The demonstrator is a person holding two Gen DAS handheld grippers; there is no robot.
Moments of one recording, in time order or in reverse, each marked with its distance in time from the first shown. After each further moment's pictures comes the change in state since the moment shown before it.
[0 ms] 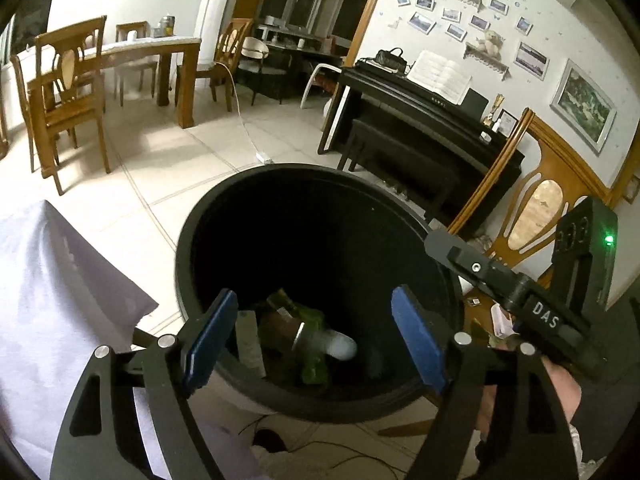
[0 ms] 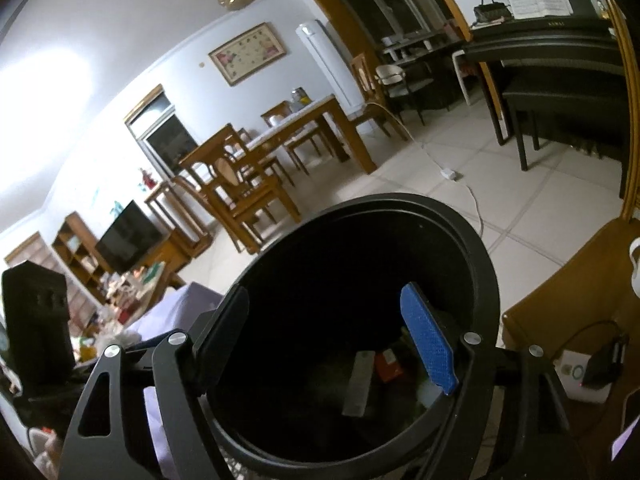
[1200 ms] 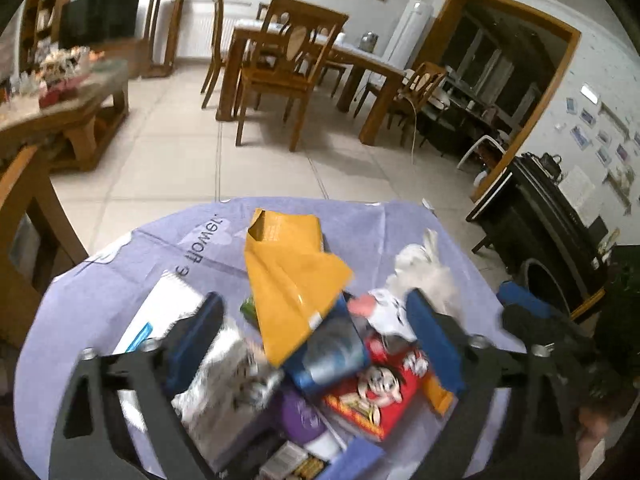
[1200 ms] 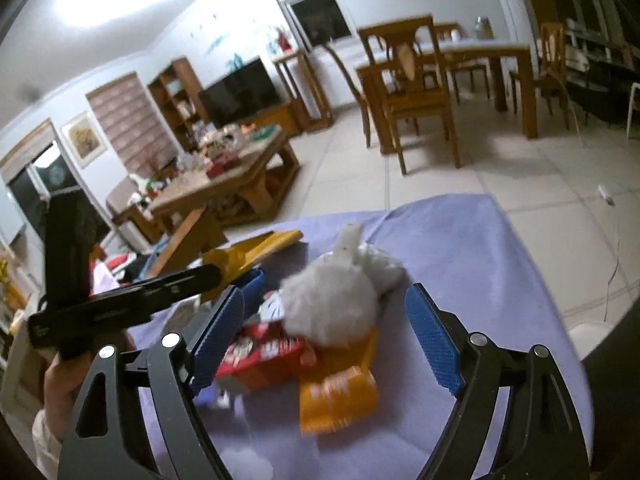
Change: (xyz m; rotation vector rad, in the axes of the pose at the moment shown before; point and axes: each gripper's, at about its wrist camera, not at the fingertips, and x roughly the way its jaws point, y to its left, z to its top) left arm -0.214 0.315 -0.051 -0.458 -0.087 0.379; right arm 0.163 0.413 -0.101 -0.425 0.408 0.307
